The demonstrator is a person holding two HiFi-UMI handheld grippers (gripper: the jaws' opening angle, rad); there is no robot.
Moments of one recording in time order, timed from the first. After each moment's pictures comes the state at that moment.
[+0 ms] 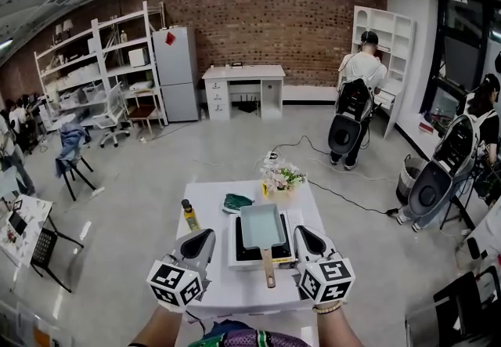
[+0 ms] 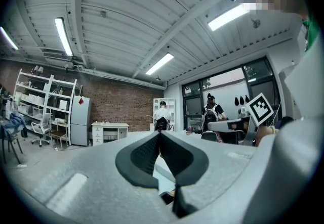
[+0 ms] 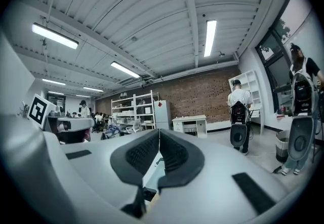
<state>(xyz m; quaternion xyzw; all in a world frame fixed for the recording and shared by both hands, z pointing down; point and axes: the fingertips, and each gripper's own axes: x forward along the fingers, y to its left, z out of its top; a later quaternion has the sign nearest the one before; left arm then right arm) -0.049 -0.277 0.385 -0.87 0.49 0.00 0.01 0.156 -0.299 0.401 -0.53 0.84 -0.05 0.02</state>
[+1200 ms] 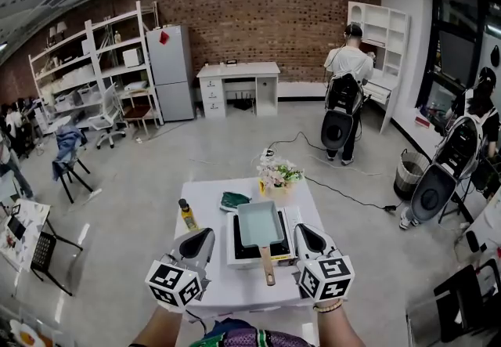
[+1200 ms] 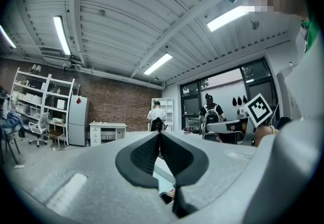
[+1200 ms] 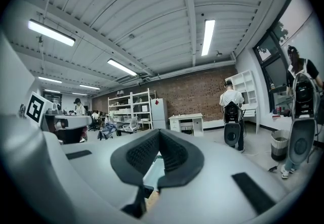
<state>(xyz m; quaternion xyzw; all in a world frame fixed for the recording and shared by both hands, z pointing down) -0.042 -0.278 0.388 -0.88 0.48 0.00 0.01 0.163 -0.300 0.409 -0.55 0.83 -0.06 0.00</state>
